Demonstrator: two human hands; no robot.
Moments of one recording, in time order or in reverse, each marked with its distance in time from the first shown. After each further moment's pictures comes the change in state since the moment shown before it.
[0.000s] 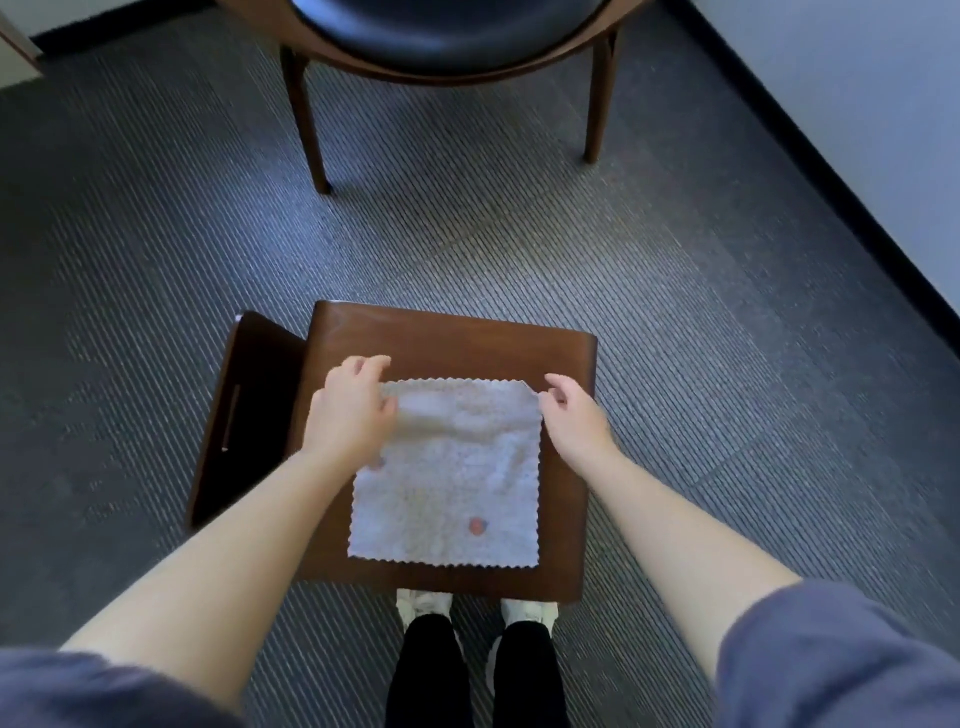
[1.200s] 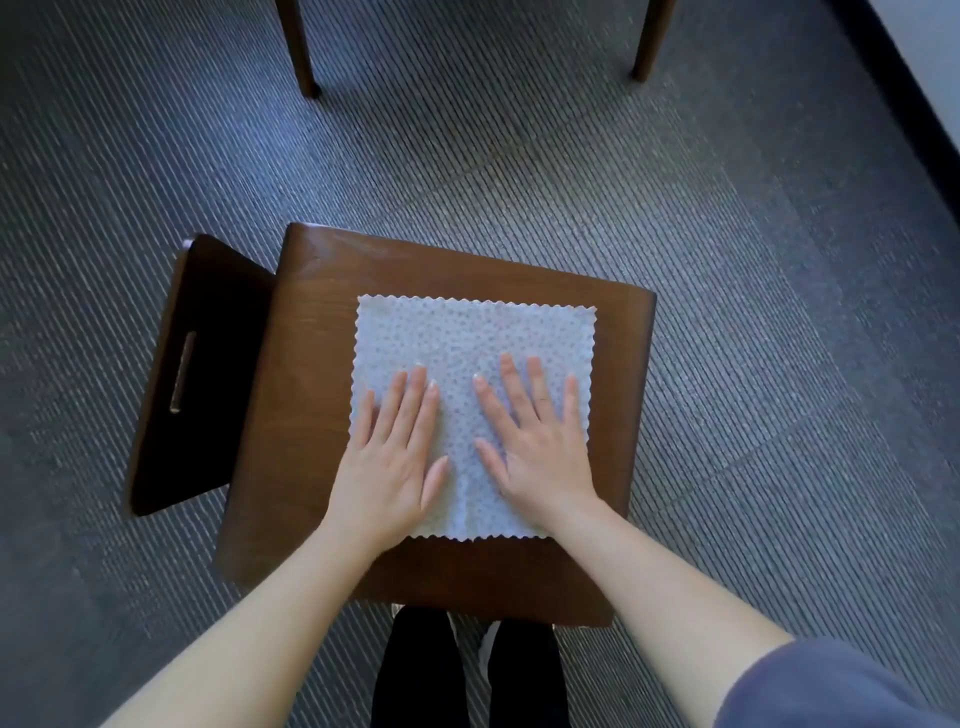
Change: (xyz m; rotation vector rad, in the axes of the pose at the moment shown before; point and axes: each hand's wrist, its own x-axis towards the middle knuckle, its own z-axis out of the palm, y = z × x) left_hand -0.033 -0.040 0.143 0.296 0.151 0.423; right_hand 0.023 0.072 0.100 -0.922 0.157 -0.758
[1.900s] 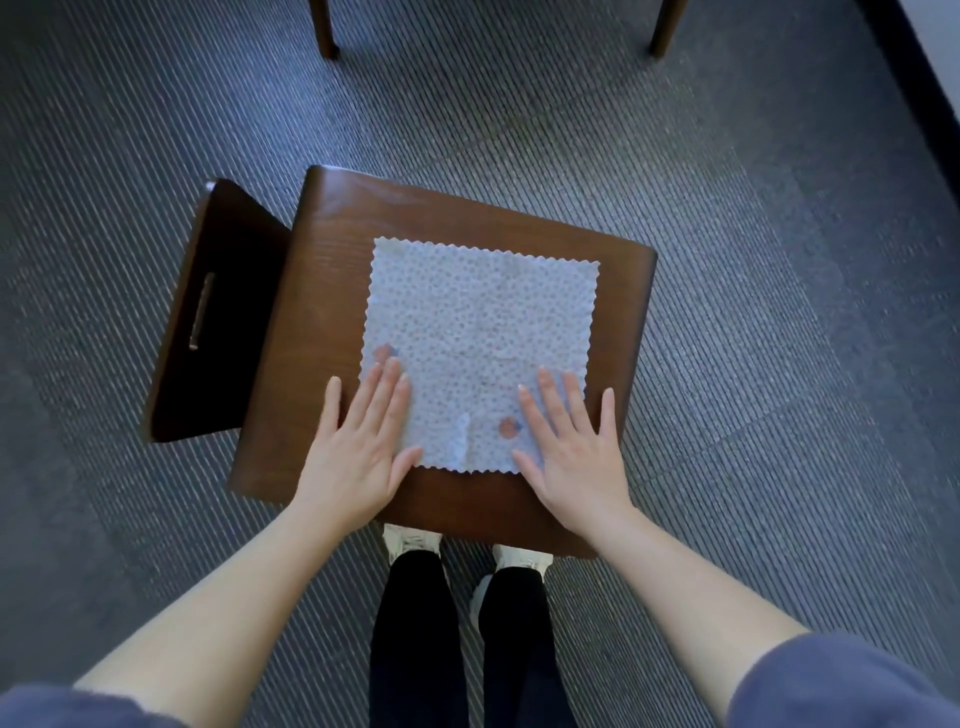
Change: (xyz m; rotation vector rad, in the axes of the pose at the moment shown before) left_hand -0.064 -0.009 -0.002 0.073 -0.120 -0.021; right_hand -0.077 0.017 0.002 -0.086 -0.141 -0.004
